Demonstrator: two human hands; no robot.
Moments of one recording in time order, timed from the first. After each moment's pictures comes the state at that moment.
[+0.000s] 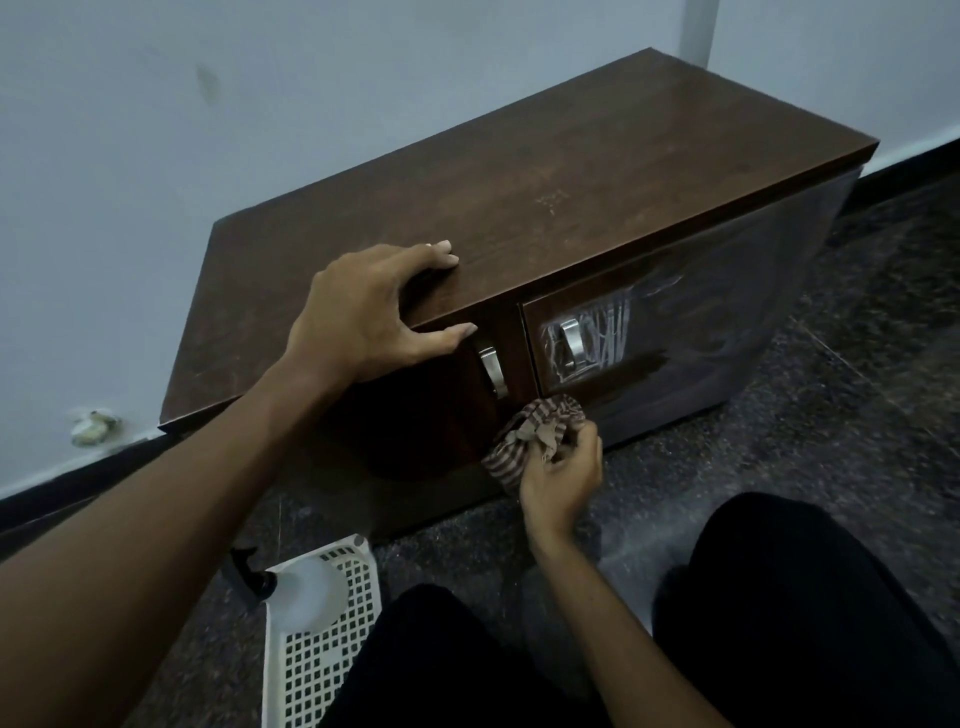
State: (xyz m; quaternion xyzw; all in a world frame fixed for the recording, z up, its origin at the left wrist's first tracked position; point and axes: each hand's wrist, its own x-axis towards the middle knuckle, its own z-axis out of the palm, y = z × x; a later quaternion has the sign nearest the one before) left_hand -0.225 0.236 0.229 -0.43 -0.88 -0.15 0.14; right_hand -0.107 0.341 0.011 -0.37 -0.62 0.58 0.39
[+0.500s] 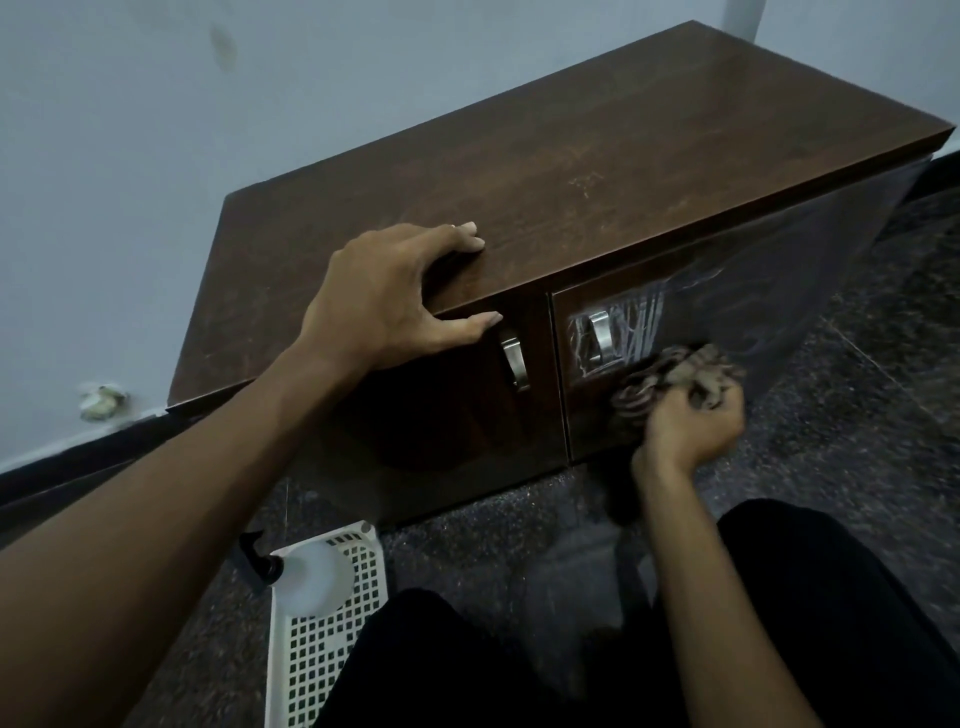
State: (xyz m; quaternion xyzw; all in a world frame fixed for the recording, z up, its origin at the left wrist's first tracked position) left_hand -0.225 0.236 0.230 -0.44 -0.87 -0.15 0.14; right_hand -0.122 0.440 0.046 -0.49 -0.45 0.56 0.49
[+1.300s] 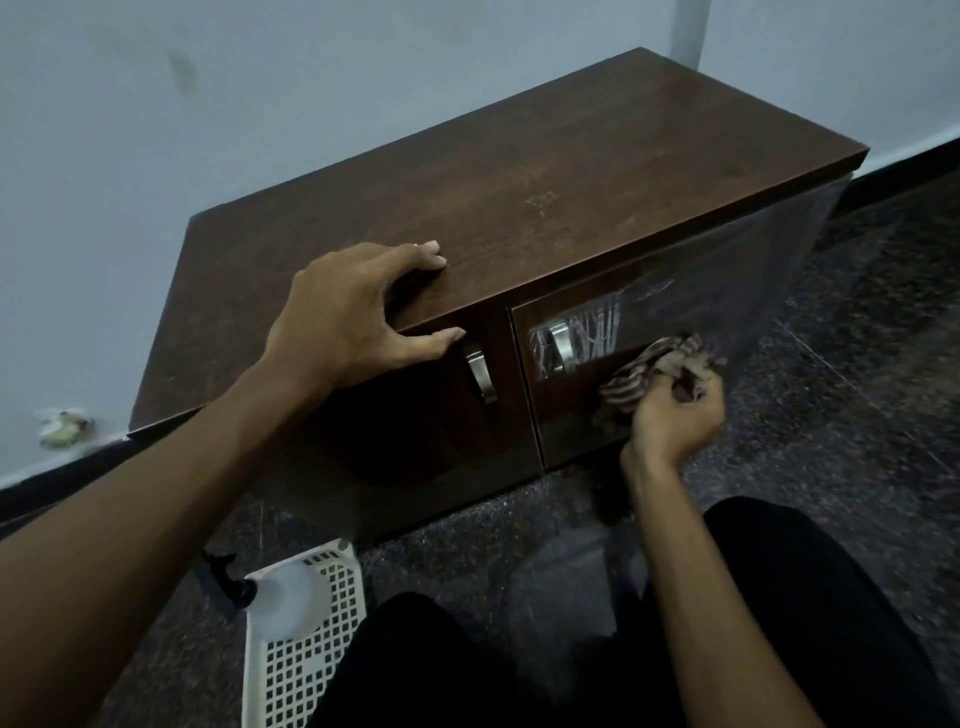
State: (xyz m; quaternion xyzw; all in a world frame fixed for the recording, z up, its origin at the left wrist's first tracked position) left_hand -0.228 0.236 0.228 -0.44 -0.88 -0.14 0.14; right_hand -0.121 0.463 0.048 -0.50 -0.45 0.57 0.48
